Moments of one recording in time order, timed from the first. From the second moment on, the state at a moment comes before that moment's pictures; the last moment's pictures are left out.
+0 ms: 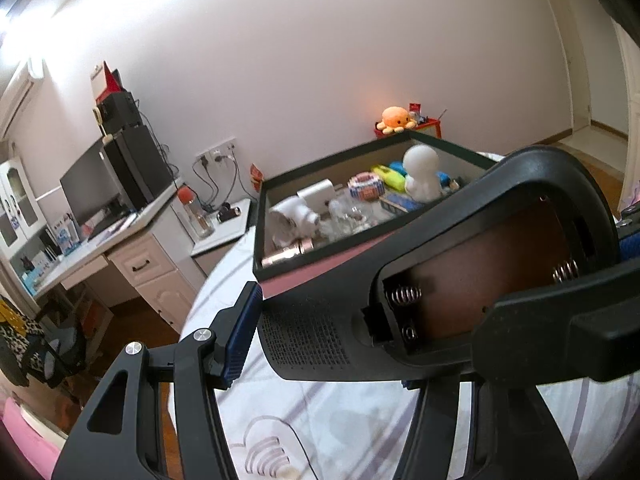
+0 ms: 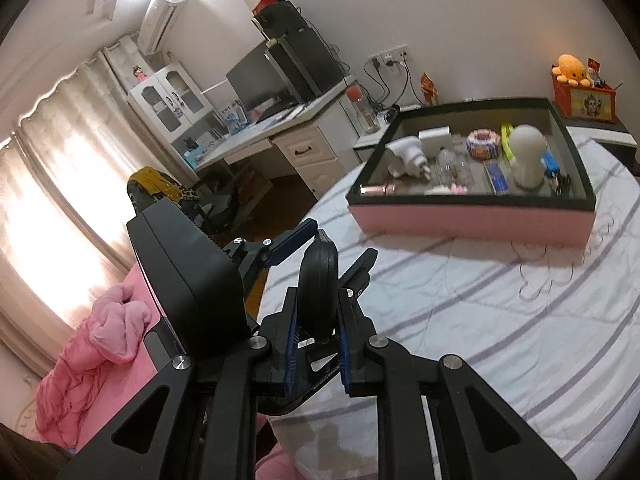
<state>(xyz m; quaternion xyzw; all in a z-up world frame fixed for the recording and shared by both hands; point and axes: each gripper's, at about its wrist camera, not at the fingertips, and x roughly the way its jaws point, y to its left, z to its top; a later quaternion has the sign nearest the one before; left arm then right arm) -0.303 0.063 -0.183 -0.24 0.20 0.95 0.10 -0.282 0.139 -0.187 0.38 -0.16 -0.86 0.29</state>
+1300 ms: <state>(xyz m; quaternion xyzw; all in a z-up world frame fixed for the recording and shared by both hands) -0.500 0.126 -0.189 -0.28 0.24 0.92 0.12 -0.461 0.208 -0.178 0.36 -0.17 -0.87 0.30</state>
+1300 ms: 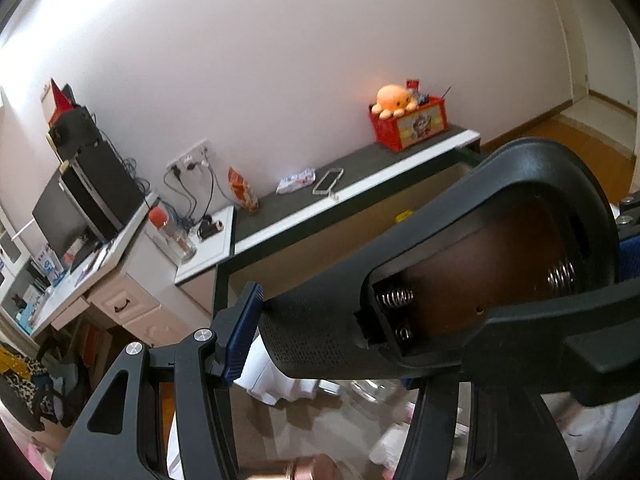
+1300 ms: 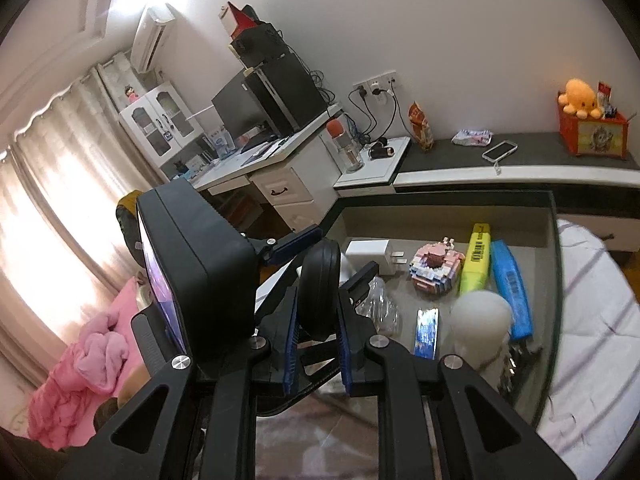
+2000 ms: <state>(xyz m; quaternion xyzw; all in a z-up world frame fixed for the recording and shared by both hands) -0.472 0.120 -0.182 -0.30 0.23 0.92 0.15 -0.473 0.220 -0.204 0.37 -0.18 -0.89 0.19</state>
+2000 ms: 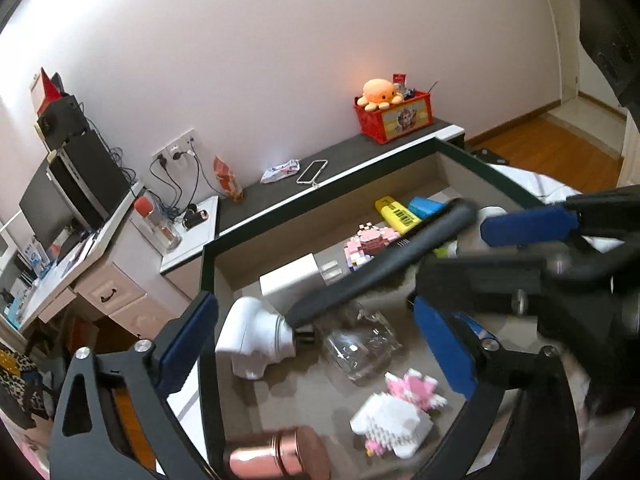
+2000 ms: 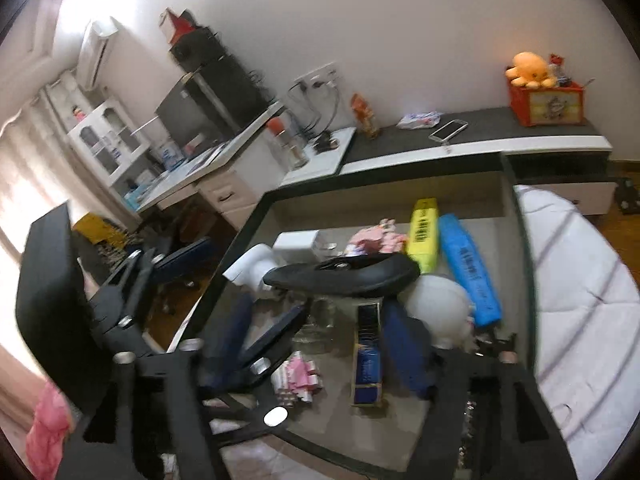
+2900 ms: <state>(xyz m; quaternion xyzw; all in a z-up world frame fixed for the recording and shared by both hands) -0.281 0.022 -0.105 -0.21 0.03 0.96 0.18 -0.288 0.185 -0.121 0.25 -0.05 -0.97 0.01</state>
